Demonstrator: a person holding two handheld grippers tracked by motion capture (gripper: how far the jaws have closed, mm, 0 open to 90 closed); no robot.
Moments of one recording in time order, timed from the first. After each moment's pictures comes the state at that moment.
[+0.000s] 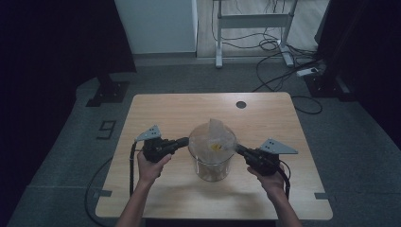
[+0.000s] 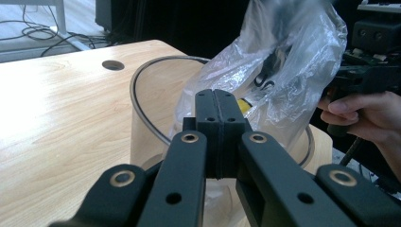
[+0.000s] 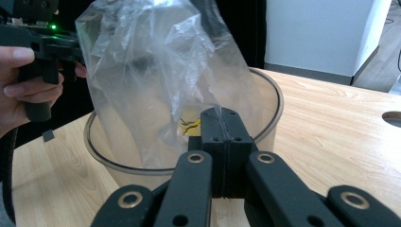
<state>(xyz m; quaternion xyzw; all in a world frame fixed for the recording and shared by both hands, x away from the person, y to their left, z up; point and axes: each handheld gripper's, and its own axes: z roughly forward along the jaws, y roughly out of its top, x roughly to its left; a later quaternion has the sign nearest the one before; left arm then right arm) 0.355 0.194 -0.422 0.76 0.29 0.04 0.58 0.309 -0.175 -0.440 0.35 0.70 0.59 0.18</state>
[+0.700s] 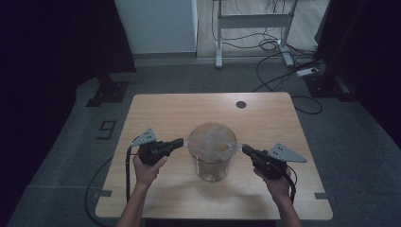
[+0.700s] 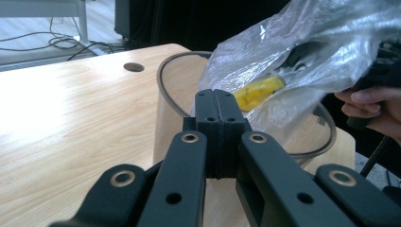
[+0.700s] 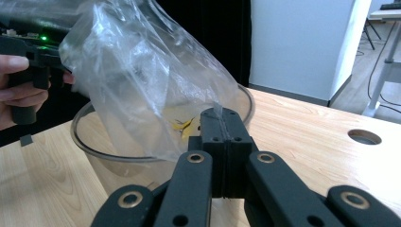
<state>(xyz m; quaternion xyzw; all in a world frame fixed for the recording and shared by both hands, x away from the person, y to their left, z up) 0.349 0.208 -0.432 0.75 0.30 0.08 0.58 0.298 -0.192 -0.445 0.34 0.69 0.60 0.23</state>
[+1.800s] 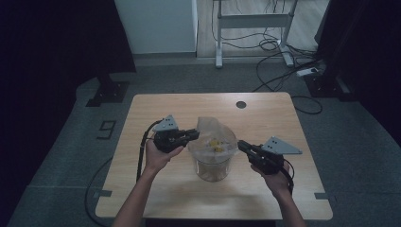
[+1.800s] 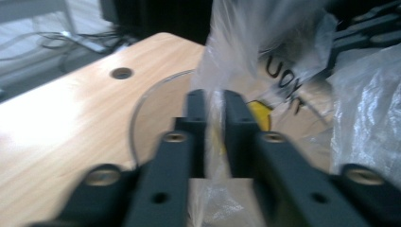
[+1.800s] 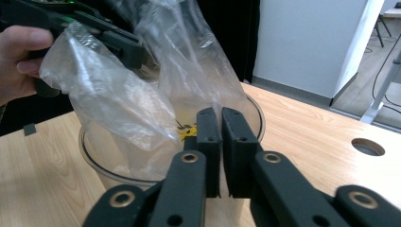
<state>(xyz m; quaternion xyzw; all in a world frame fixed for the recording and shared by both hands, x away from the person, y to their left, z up) 0.374 0.154 -0.393 0.81 0.24 0.10 0.52 0.304 -0.180 -0.422 0.32 0.71 0.58 0.23</state>
